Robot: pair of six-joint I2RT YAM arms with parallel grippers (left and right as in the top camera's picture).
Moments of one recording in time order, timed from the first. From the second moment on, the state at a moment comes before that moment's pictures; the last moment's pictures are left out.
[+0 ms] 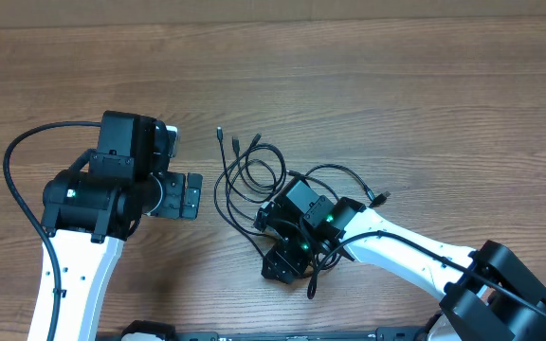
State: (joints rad) left arm -0.16 1.20 1.31 -1.29 -0.04 -0.02; right arm 0.83 1.63 0.88 -0.51 -0.44 -0.03
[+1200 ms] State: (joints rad) left arm -0.16 1.20 1.31 -1.29 -0.04 -0.02; right arm 0.82 1.77 0.90 -0.28 -0.48 0.17
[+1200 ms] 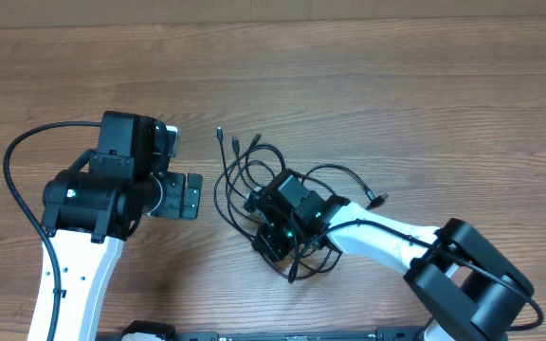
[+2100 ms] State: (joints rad) left arm -0.16 1.20 1.31 -1.29 -0.03 -0.02; right arm 0.60 0.90 1.47 -0.26 0.21 0.11
